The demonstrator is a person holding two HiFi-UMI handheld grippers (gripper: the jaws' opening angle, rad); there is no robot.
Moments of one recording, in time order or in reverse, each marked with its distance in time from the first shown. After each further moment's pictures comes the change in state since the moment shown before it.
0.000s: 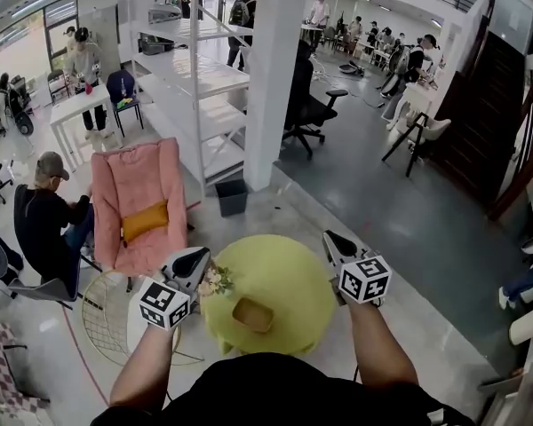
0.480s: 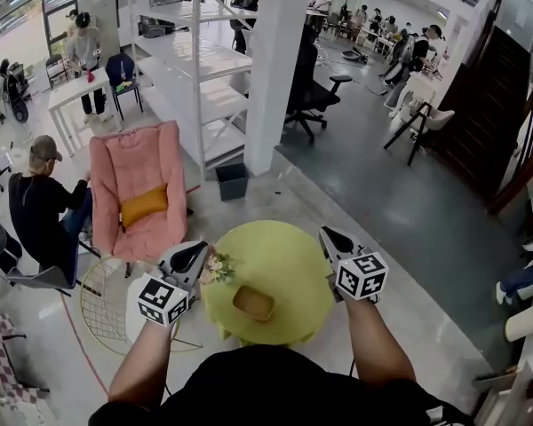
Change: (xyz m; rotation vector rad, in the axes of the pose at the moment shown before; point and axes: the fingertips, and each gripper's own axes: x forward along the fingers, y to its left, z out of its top) left arm -0.010 0.005 -0.017 -0.007 0.014 0.011; right arm 0.013 0.016 -0.025 0.025 0.044 0.022
